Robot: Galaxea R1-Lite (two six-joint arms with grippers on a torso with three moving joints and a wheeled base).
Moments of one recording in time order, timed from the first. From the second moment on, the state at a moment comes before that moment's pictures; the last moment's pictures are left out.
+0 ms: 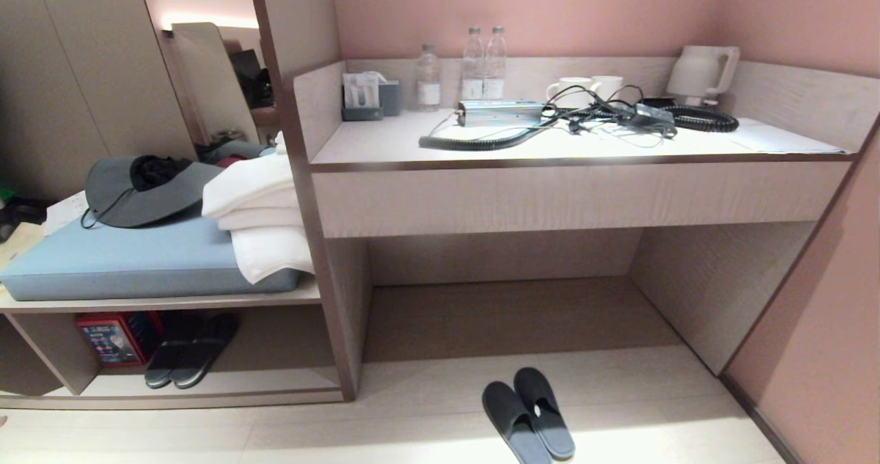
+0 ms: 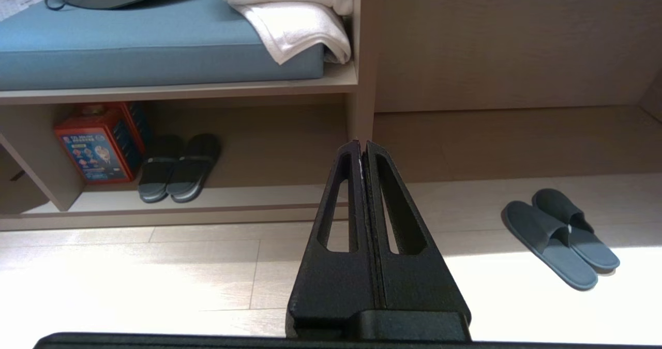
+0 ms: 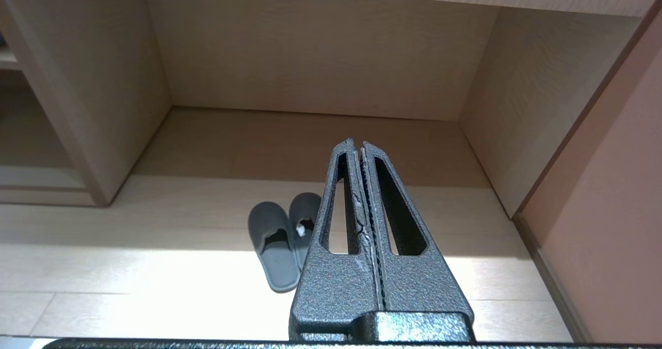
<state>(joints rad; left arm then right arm) 0.00 0.00 0.00 0.00 0.00 -0.01 0.01 0.00 0.00 0.00 0.00 -0.04</state>
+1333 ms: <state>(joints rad) 0.00 0.00 0.00 0.00 0.00 -0.01 0.01 0.00 0.00 0.00 0.00 -0.04</state>
